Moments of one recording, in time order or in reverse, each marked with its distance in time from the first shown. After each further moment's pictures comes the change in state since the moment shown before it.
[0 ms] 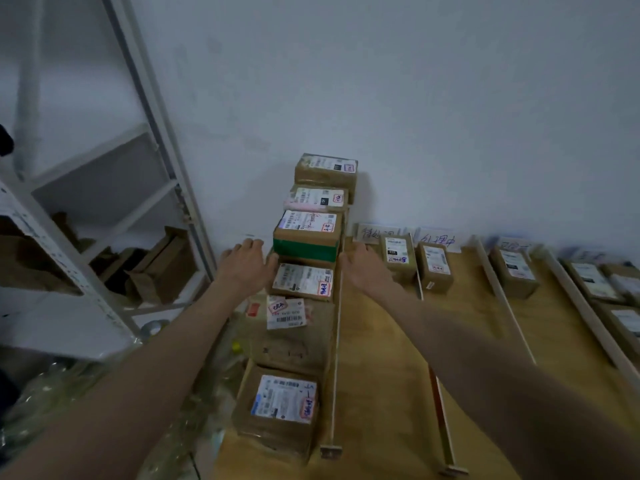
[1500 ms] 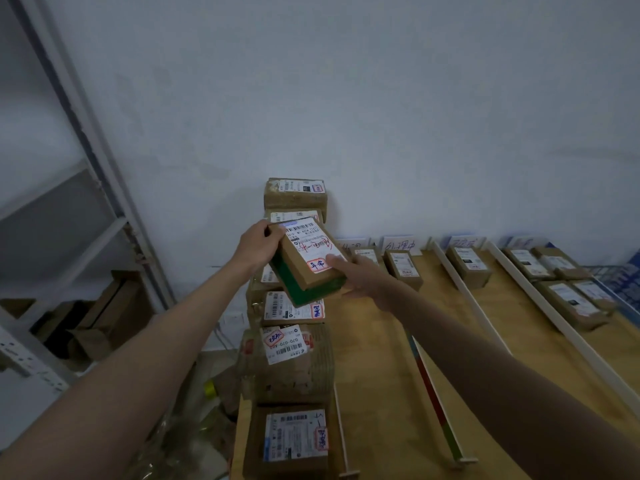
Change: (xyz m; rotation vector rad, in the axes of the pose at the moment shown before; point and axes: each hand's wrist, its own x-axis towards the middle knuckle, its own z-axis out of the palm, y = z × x) left_hand 0.066 0.030 -0.051 -0.888 -0.077 0.128; right_hand -0.025 -0.031 -0.026 0.690 -0.102 0.218
